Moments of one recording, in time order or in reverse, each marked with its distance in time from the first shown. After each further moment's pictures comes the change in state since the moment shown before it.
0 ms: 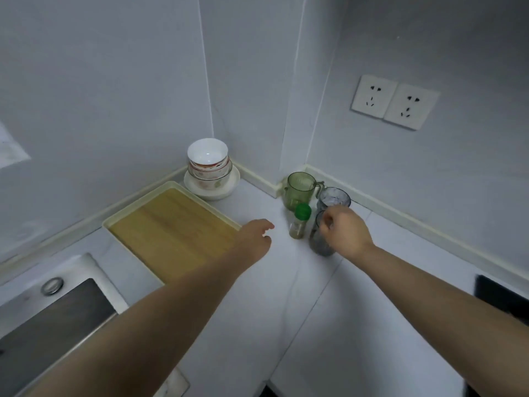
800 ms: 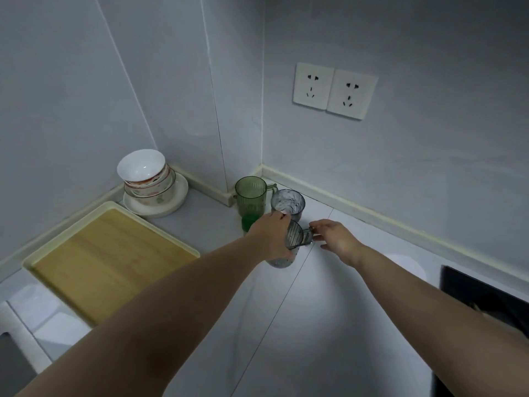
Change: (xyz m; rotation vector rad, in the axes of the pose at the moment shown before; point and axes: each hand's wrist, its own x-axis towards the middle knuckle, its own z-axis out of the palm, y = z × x) left_hand 0.080 0.117 0.093 0.688 -0.295 0.394; right_hand 0.037 0.127 0.006 0.816 -0.295 0.565
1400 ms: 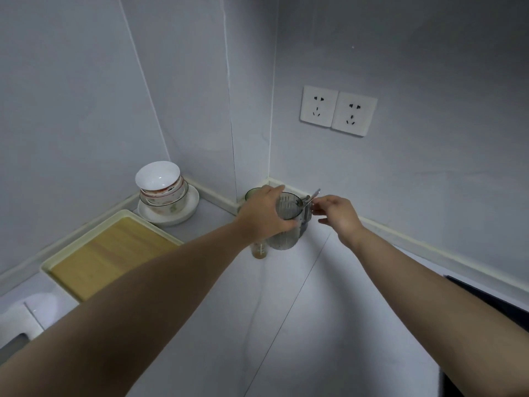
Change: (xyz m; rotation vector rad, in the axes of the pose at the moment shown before) left_hand -0.036 -0.019 -0.065 -0.327 0.339 -0.080; right_hand -0.016 -0.062 0.004 0.217 0.205 -0.244
